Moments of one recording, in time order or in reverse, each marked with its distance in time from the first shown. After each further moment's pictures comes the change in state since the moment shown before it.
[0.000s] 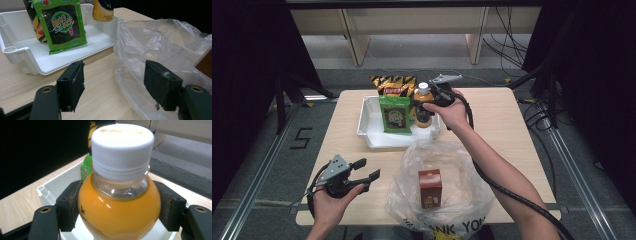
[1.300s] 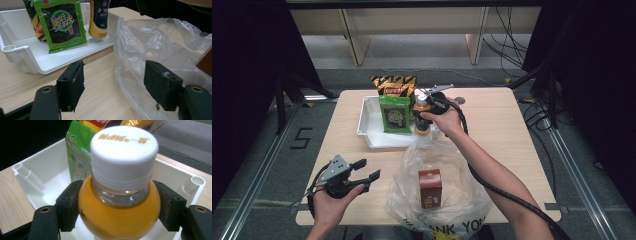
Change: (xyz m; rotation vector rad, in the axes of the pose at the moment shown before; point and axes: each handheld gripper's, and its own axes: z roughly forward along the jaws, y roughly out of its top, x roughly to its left) left arm 0.001 -0.001 0.000 0.007 0.000 0.007; right arm -0.006 -0.032 0.033 0.126 -0.032 -0.006
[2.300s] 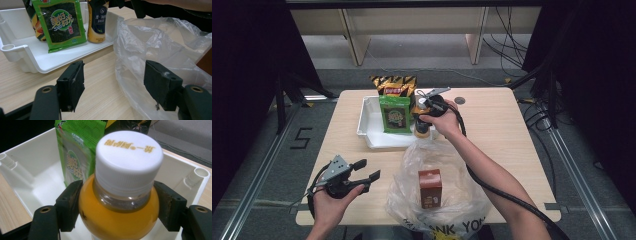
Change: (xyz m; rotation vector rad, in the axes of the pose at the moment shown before) left arm 0.000 -0.001 0.000 0.003 -0.004 0.002; right arm -0.002 -0.009 0.014 0.025 -0.036 -0.028
